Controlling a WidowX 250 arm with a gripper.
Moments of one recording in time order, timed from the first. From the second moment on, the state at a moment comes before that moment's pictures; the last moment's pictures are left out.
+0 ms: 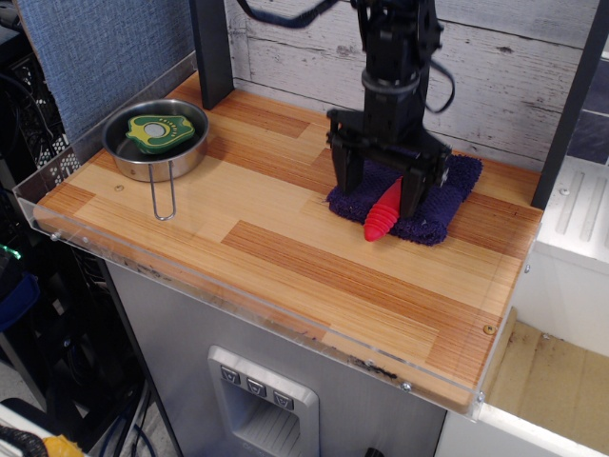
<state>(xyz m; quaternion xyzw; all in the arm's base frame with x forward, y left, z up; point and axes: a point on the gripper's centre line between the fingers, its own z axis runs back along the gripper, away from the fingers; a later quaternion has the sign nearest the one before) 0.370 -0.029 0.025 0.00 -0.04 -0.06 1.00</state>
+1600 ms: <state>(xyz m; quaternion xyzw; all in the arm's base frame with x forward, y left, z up) 0.359 -0.019 0.067 -0.03 -0.08 -0.06 0.99</state>
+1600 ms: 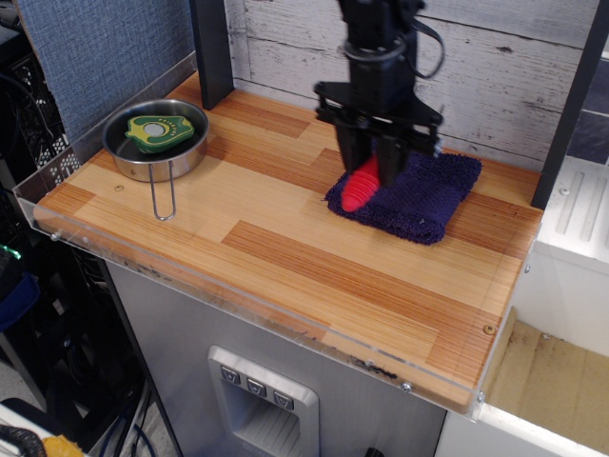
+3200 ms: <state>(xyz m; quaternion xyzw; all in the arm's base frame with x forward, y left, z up) 0.377 0.103 0.009 0.04 0.01 0.00 1.00</state>
